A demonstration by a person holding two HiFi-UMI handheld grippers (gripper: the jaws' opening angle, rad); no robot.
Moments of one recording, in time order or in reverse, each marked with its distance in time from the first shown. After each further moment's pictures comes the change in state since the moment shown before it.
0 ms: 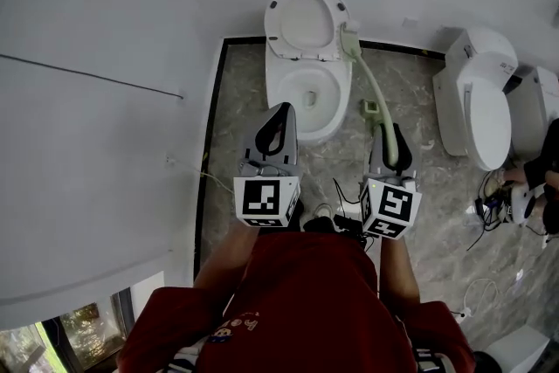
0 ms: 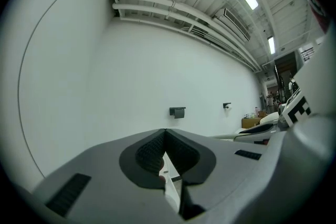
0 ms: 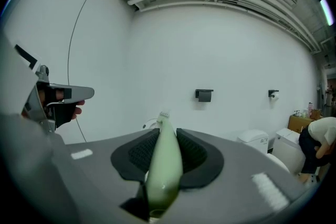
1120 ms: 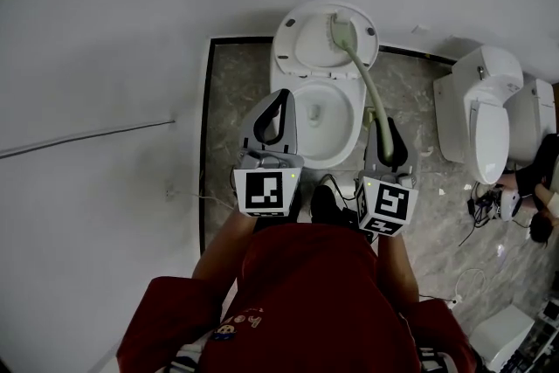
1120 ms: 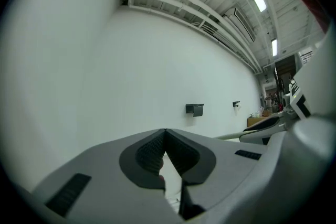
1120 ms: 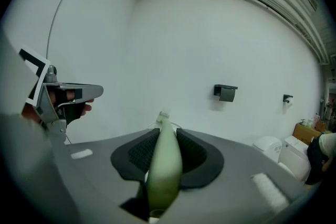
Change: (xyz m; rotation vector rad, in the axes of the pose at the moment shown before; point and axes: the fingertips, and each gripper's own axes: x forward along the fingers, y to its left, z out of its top) left arm 0.165 0.178 -0.031 -0.027 0.039 -0.048; right arm 0.206 0.101 0.013 -0.071 0.102 -0.016
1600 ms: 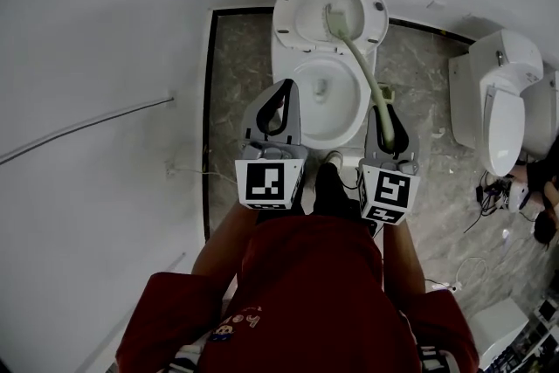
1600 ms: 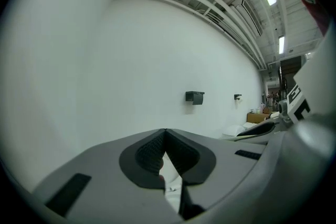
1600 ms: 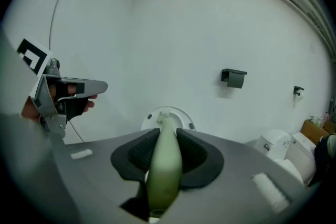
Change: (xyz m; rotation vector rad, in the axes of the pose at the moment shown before) left arm 0.027 -0.020 -0.042 -0.029 0.100 0.025; right arm 0.032 -0.014 -0.048 -0.011 0.115 0.091
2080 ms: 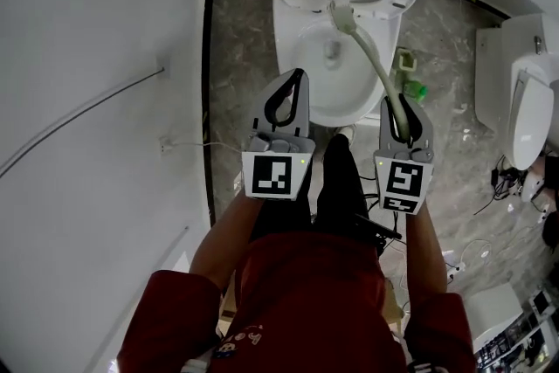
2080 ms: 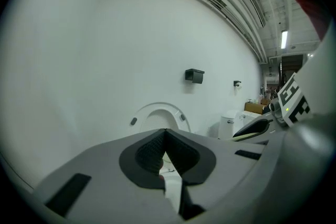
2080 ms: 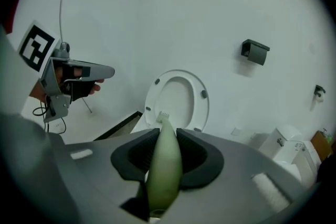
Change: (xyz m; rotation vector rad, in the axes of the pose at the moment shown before) left arm 0.036 -0.001 -0.124 -0.019 0.151 -0.029; right arm 0.063 -0.001 -0.114 -0.120 0.179 0.127
